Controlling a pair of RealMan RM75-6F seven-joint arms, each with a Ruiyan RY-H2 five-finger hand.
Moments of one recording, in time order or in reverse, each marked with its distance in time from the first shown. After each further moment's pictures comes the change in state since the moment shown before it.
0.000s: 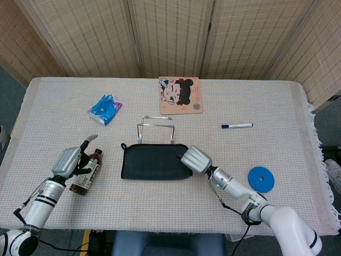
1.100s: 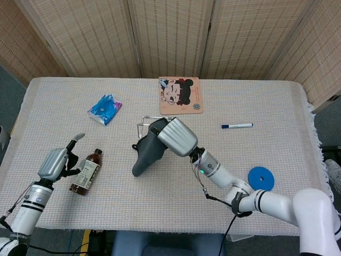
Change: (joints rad) left arm 0.068 0.068 0.007 -0.033 0.057 0.082 -0.046; right arm 0.152 0.272 0.326 -0.629 0.123 0.100 -0.361
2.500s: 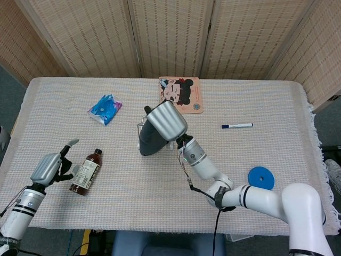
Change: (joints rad) left arm 0.029 0.032 0.043 0.058 0.062 -0.026 -0.104; right arm 0.111 -0.059 0.119 -0.003 0.259 -0.073 -0.448
